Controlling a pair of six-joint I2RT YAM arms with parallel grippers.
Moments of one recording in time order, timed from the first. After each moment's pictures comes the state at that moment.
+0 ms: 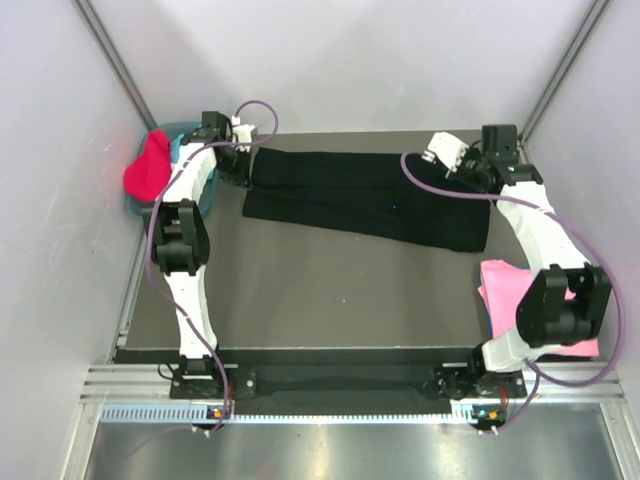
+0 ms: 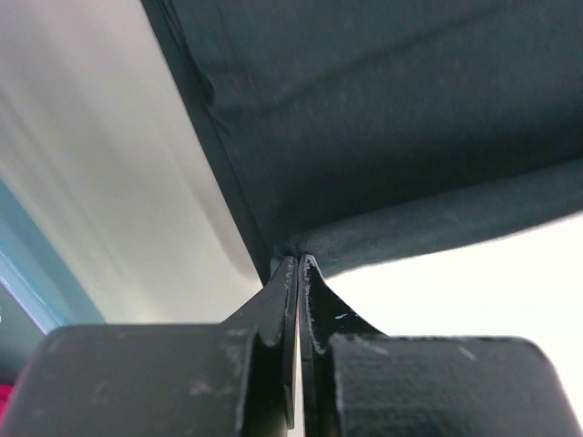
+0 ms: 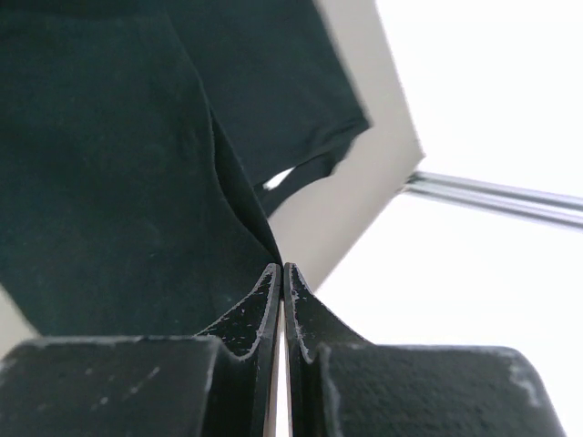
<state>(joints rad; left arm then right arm) -0.01 2.19 2.00 -0.89 0.32 0.23 0.06 1.50 1.35 -0.56 -0.08 -1.07</state>
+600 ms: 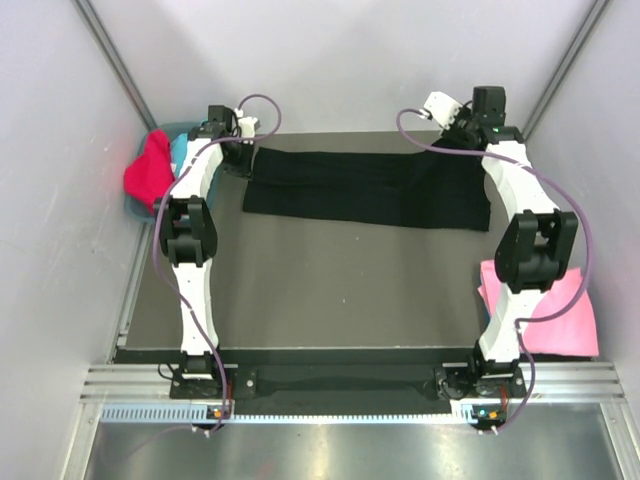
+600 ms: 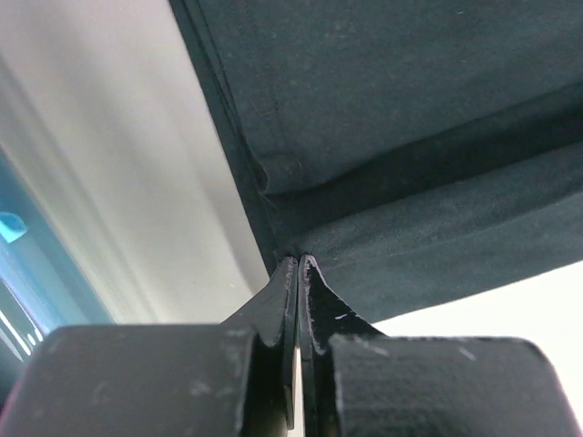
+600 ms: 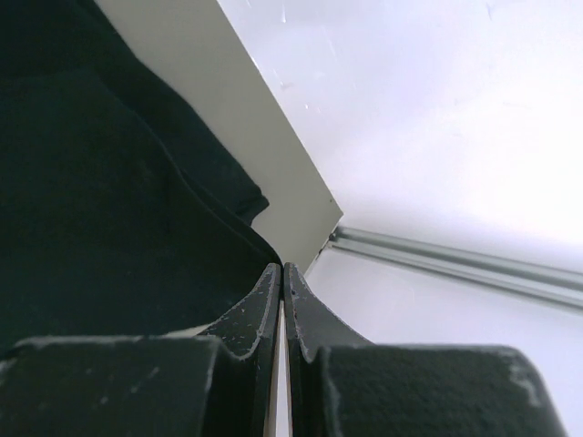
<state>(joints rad) -0.02 2.36 2.24 -0.89 0.26 0.21 0.04 1.92 1.81 -0.44 -0.06 -1.07</state>
